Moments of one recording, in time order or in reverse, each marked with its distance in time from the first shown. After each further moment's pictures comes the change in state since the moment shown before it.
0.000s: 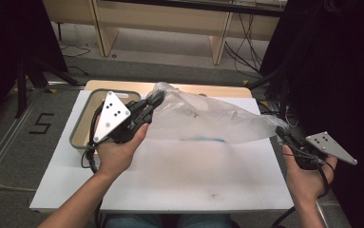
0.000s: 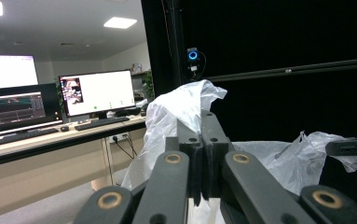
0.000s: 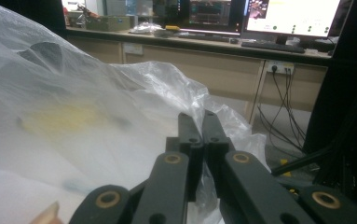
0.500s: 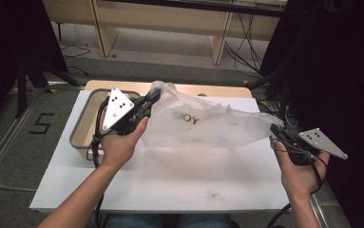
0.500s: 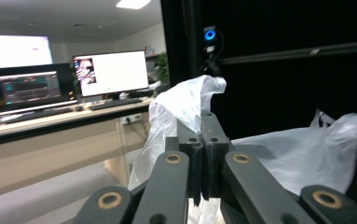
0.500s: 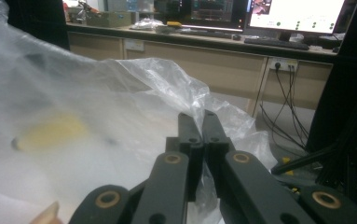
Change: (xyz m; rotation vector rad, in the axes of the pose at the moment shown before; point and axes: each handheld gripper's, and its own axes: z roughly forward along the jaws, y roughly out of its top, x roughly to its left) left arm 0.022 -0.027 0.018 0.092 0.075 -0.004; right arm 0.004 -0.003 0.016 0.015 0.007 -0.004
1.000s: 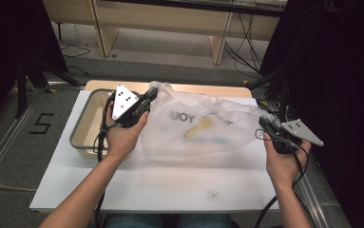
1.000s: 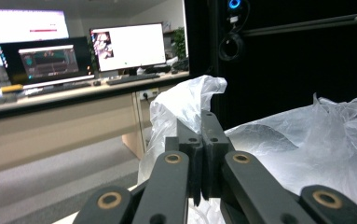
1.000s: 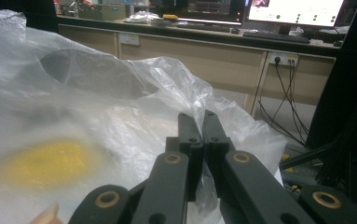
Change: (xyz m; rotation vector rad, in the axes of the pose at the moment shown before) left arm 0.022 -0.028 0.025 0.102 0.073 -0.006; right arm 0.008 -0.008 0.045 0.020 -0.020 -0.001
